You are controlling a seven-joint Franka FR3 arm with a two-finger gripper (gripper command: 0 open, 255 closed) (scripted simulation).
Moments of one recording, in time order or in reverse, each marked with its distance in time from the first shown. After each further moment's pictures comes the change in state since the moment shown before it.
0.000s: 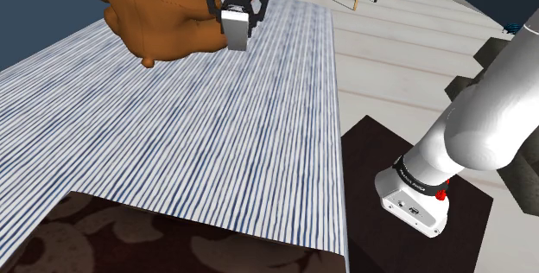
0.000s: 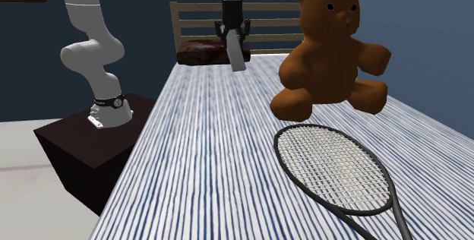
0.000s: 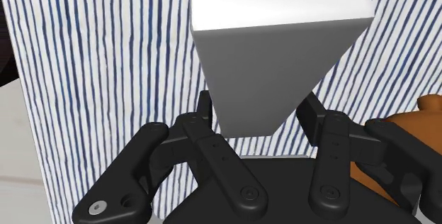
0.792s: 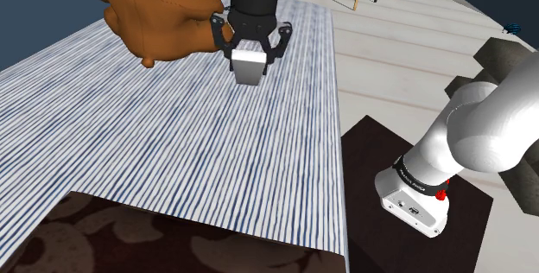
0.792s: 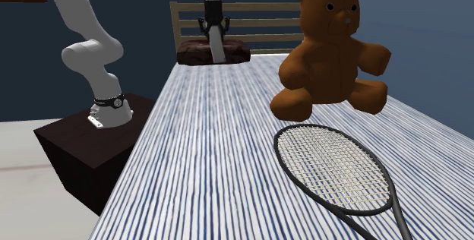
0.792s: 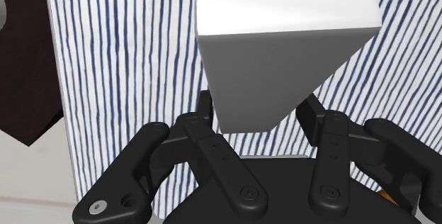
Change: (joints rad) arm 0.100 -0.261 0.103 -0.286 0.100 0.047 0.175
